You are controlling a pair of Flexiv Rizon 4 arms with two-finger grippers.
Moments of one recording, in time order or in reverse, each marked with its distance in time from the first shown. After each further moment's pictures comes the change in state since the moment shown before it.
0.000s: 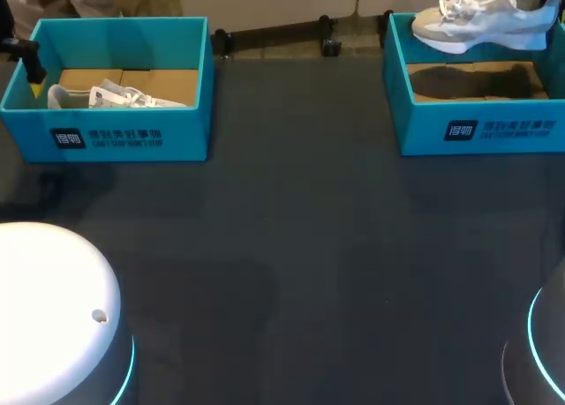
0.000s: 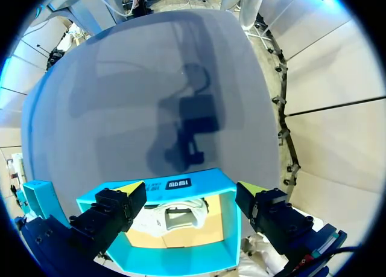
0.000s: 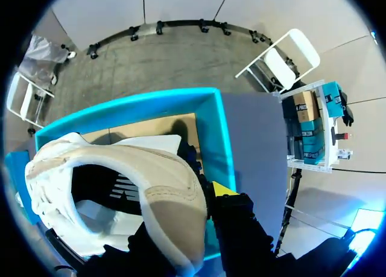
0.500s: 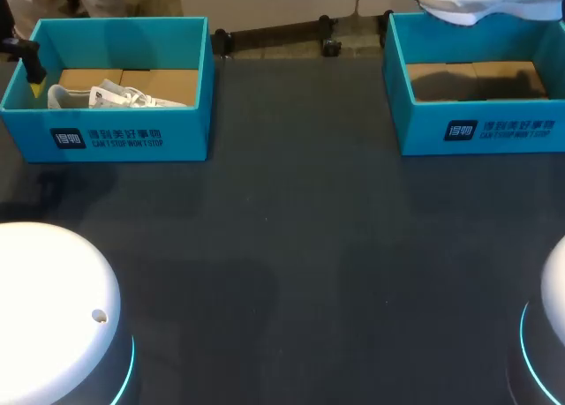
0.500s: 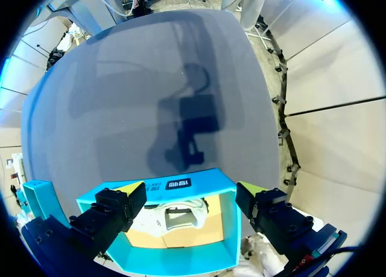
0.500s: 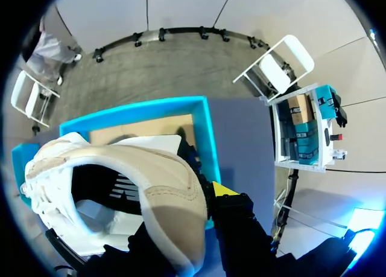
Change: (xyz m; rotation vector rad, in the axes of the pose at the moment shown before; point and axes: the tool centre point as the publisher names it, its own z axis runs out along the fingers) left arm 0.000 0.000 0.000 0.000 0.000 0.000; right arm -0.013 -0.025 -0.084 -0.012 0.020 -0.015
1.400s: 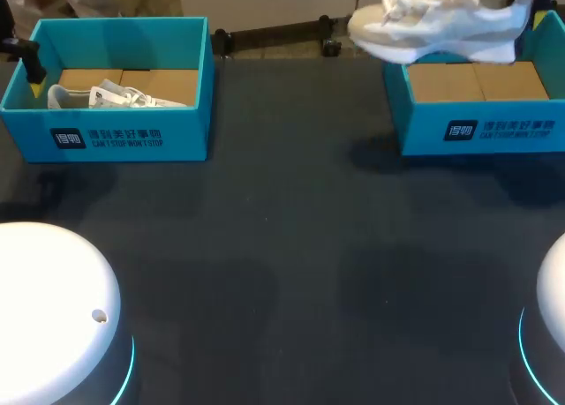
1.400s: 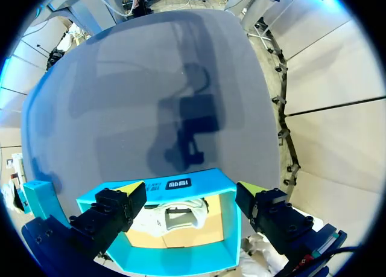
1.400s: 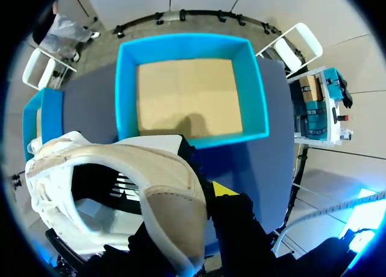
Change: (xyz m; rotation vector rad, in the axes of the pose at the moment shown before) left arm 0.000 0.000 0.000 0.000 0.000 0.000; right arm 0.122 -0.204 -0.068 0.099 0.053 -0.038
